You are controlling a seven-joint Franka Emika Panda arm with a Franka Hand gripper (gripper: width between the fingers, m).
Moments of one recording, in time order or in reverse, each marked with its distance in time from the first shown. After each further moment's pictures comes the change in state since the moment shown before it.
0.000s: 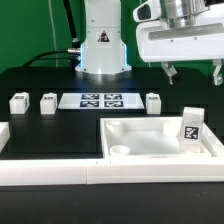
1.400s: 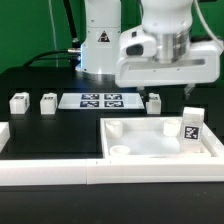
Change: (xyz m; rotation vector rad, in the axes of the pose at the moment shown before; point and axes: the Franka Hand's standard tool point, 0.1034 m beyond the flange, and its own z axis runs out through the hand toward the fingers) arm -0.043 0.117 0.055 -0.284 -0.339 -0.661
